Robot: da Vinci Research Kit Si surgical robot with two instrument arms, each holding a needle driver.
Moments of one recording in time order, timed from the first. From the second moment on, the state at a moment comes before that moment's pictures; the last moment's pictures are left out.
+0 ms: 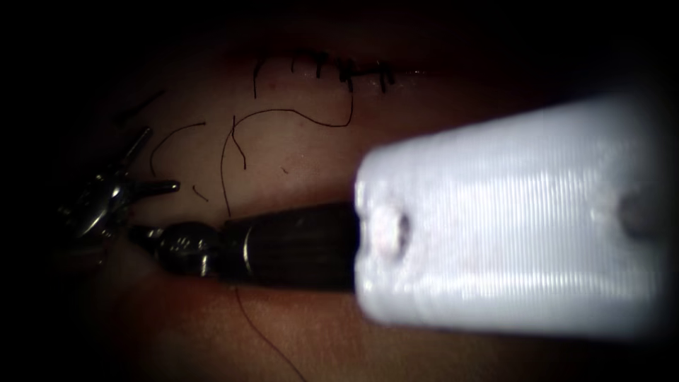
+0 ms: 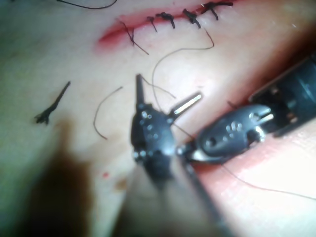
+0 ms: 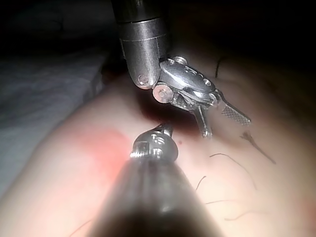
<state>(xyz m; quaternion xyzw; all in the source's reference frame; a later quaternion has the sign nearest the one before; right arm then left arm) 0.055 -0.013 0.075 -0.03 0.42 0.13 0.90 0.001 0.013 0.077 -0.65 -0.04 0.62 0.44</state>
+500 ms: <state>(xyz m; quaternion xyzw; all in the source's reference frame) 0.054 -0.015 0.079 -0.05 0.40 0.13 0.91 0.004 0.015 0.073 -0.65 -0.04 0.64 0.42</state>
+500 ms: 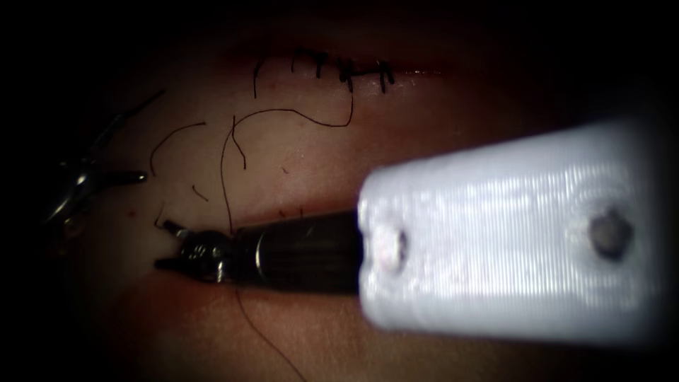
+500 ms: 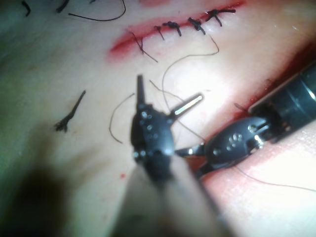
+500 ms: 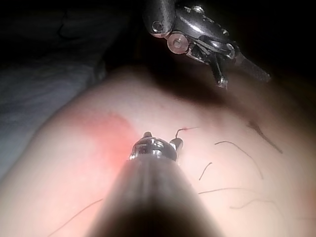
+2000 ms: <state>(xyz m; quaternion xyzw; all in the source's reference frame) 0.051 -0.014 0.075 0.01 0.42 0.19 0.89 0.003 0.005 0.079 -0.52 -0.06 0.77 0.36</state>
